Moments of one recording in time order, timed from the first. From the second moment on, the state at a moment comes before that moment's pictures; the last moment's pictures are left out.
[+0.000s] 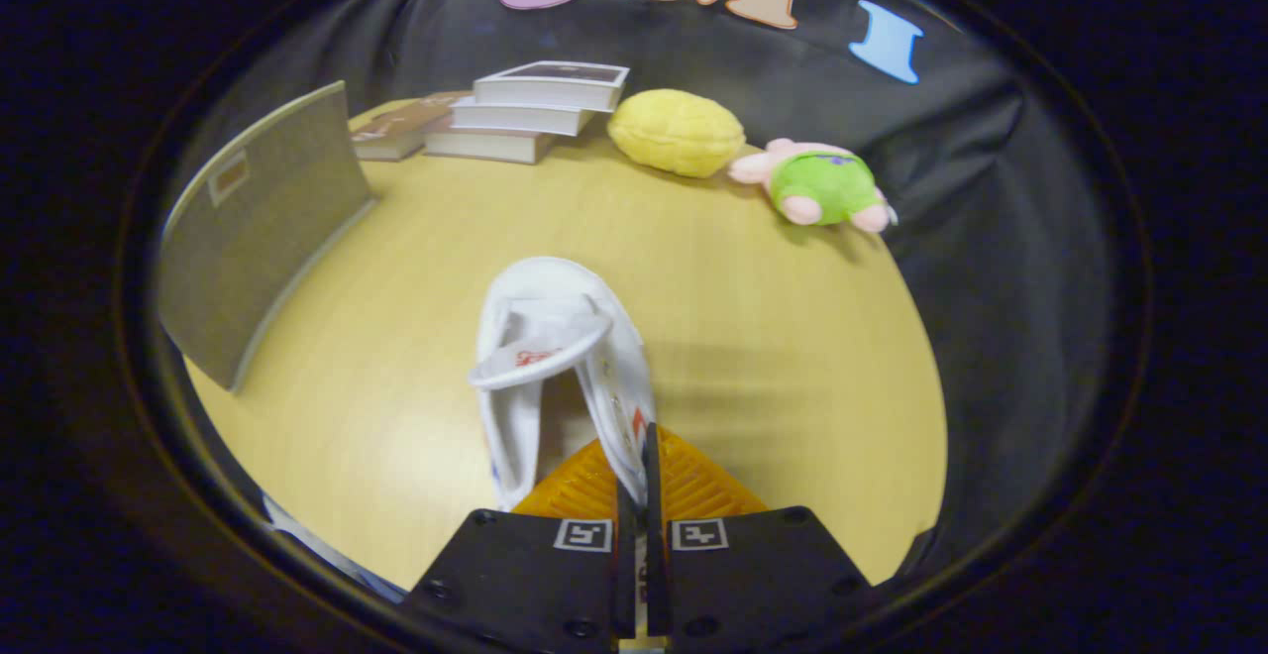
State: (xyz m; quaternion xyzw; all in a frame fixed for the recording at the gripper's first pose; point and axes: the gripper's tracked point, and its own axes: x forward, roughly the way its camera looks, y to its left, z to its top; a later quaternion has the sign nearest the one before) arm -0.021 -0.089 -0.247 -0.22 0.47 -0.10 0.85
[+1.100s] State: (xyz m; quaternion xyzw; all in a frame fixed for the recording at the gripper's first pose) arm -0.027 -0.061 -0.257 0.16 0.44 -0.13 0.87
